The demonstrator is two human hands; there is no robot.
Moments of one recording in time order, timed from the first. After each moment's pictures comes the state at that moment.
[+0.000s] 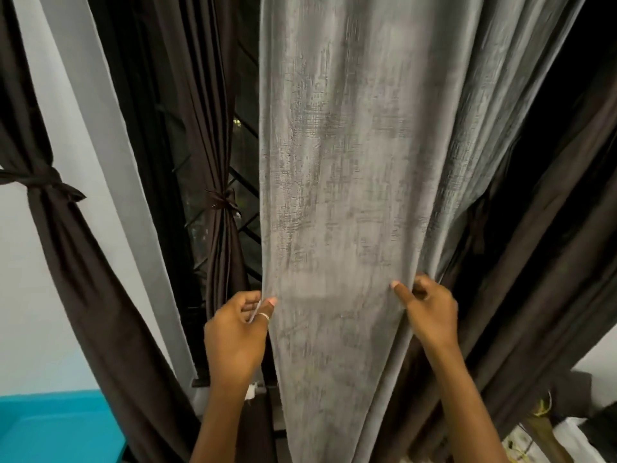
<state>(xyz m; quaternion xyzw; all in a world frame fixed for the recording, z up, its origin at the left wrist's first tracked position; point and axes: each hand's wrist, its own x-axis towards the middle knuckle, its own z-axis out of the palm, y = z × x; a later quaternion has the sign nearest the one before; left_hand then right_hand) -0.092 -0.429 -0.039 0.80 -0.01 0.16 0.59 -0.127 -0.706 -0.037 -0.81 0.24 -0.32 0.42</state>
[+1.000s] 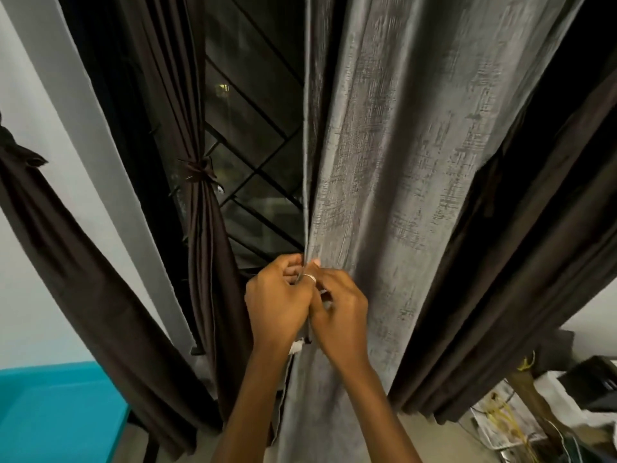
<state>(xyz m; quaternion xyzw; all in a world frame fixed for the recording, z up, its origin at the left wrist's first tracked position) -0.094 -0.492 -0.040 0.80 -0.04 0.14 0.59 -0.130 -0.580 -0.072 -0.83 0.02 -0.36 0.43</state>
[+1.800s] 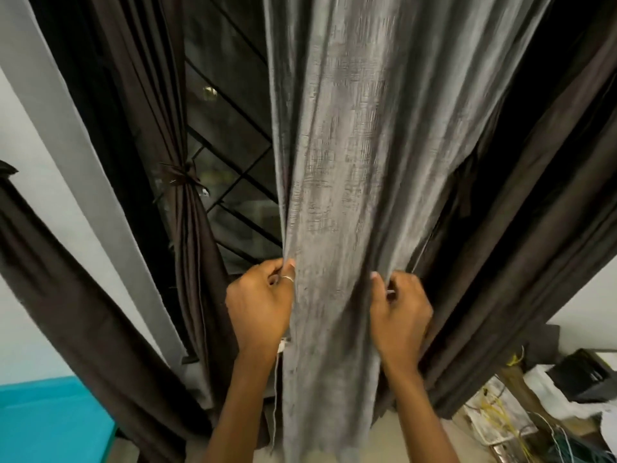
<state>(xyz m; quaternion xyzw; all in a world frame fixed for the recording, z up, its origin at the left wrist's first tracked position) -0.080 -0.491 -0.045 0.81 -0.06 0.23 0.54 -0.146 -0.659 -0.075 -0.79 0.23 -0.49 0.28</state>
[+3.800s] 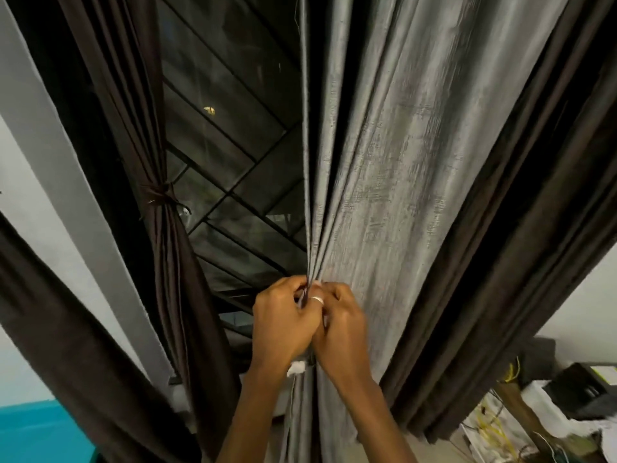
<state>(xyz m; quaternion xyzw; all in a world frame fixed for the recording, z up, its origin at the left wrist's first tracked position) -0.104 -0.537 -0.038 0.83 -0.18 0.15 0.51 -0.146 -0.627 -0.065 -0.86 0.04 -0.38 0.33</state>
